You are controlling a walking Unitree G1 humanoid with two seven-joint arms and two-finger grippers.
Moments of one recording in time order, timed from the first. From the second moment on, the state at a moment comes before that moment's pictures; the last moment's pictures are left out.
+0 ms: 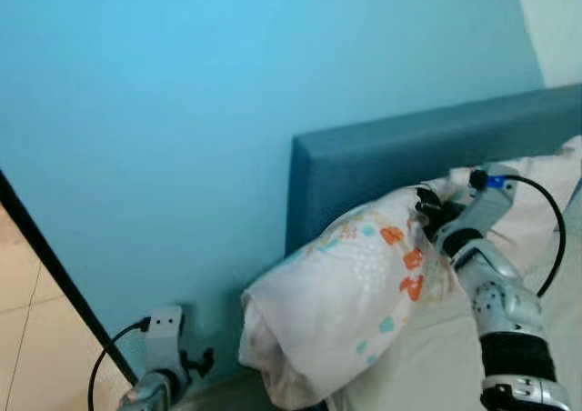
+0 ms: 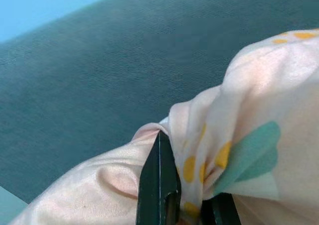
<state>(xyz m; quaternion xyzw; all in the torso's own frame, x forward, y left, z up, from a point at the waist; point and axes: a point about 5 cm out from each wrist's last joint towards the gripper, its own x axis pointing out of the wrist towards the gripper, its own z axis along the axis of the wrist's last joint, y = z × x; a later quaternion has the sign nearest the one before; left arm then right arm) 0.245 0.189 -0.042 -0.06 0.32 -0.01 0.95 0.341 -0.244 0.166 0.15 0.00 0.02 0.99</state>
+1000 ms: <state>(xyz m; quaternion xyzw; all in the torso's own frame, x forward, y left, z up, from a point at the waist) 0.249 0.190 -0.037 -0.06 0.29 -0.02 0.95 0.350 -0.264 0.149 0.13 0.05 -0.02 0.99</state>
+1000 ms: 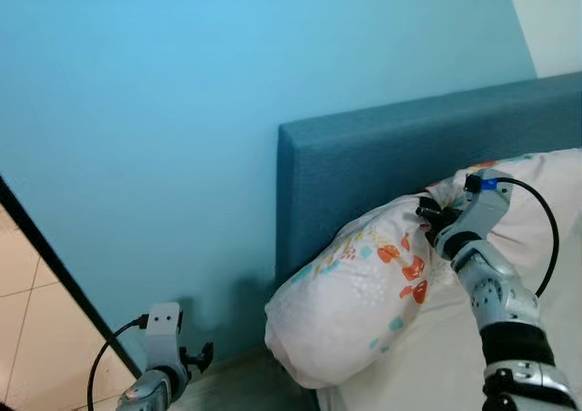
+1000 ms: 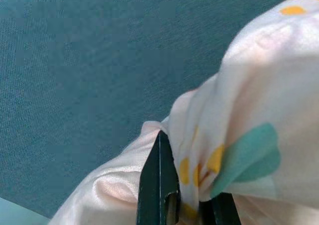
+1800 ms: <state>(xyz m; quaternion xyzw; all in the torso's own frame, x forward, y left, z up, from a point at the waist) 0.213 0.223 -0.038 0.00 0.25 -0.06 0.97 0.334 -0.361 0.172 0.30 -0.05 -0.13 0.94</state>
